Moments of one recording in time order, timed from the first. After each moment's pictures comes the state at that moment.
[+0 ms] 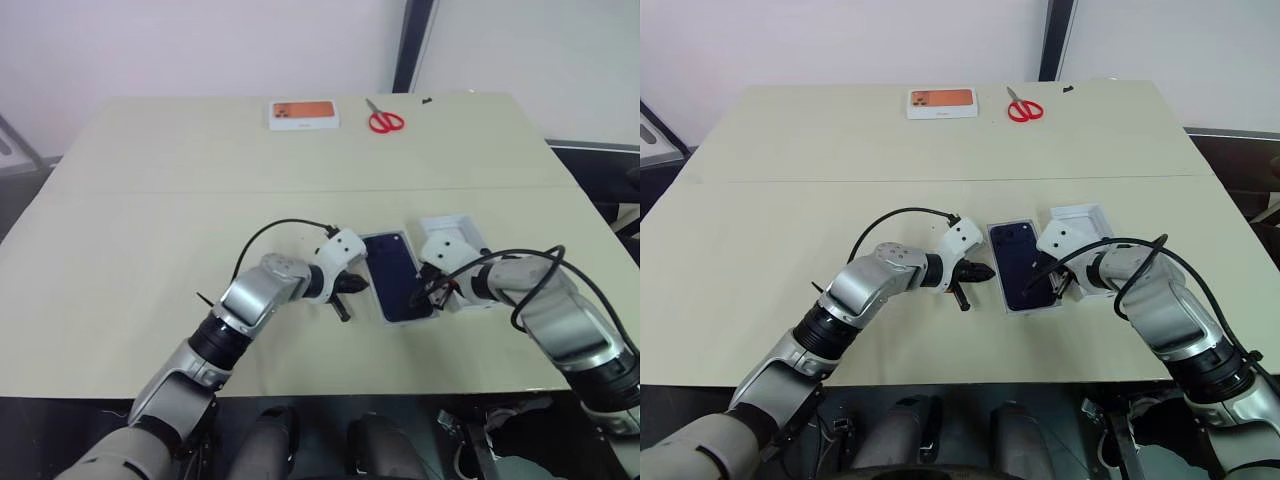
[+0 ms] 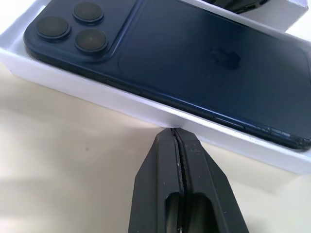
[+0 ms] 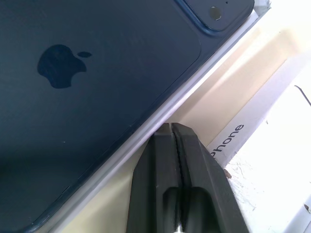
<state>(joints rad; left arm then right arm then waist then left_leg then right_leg) -0.67 0.23 -0.45 0.02 -0.25 0.87 -0.67 -0.40 -0.88 0.24 -0.33 -0.01 0.90 0.82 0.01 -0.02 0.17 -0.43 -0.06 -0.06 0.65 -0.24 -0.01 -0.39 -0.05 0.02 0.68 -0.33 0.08</state>
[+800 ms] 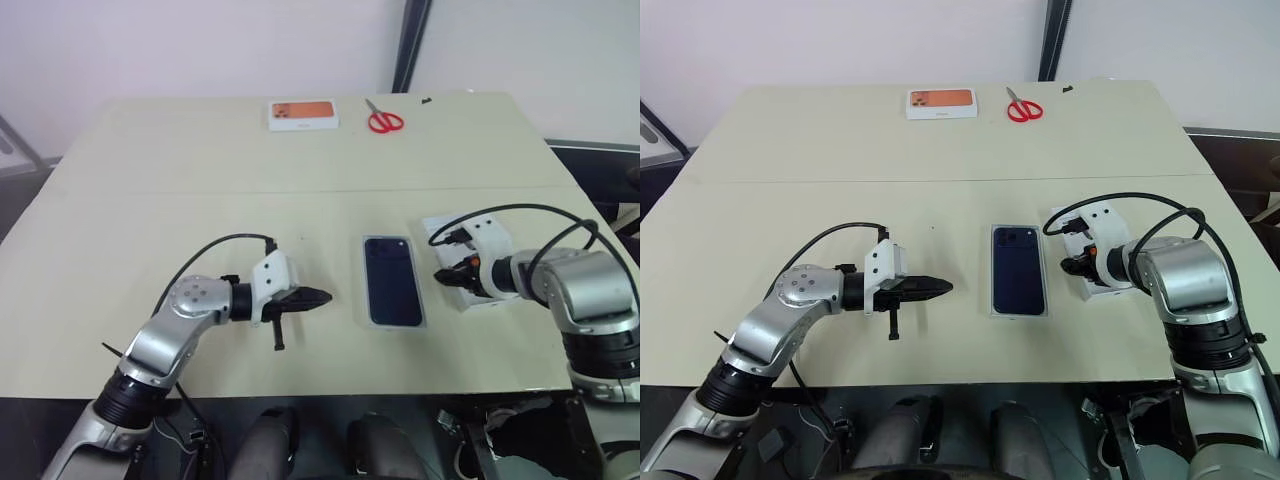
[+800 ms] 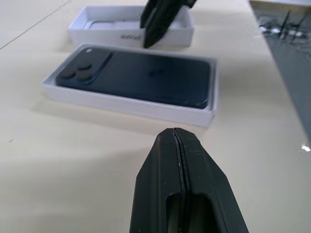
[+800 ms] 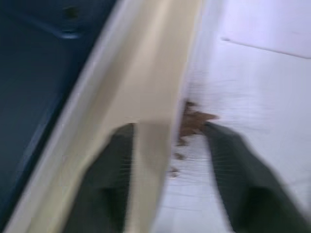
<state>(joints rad) -0.31 0.55 -0.24 -0.27 -0.33 0.36 -1.00 -0.54 -0.71 -0.02 -0.23 0.22 1.50 0.61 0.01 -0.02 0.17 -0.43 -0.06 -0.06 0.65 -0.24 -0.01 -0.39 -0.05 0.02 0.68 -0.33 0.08</state>
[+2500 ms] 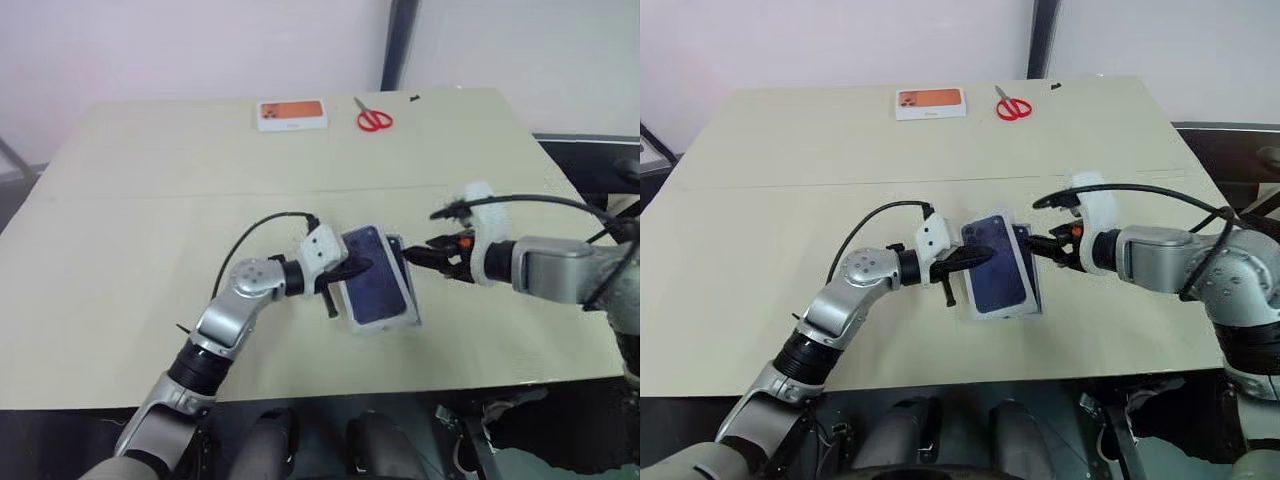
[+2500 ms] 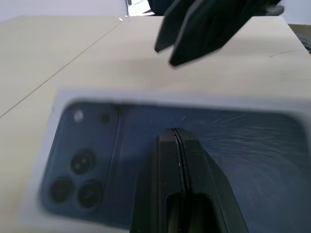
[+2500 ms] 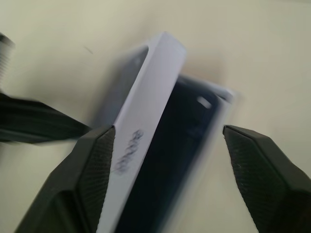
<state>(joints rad) -0.50 0.25 -0.33 -0.02 -0.16 0.30 -0.80 -0.52 -0.98 0.04 -0.29 1.24 1.17 0.00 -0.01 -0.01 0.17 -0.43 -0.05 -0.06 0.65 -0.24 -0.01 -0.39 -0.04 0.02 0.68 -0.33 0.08</state>
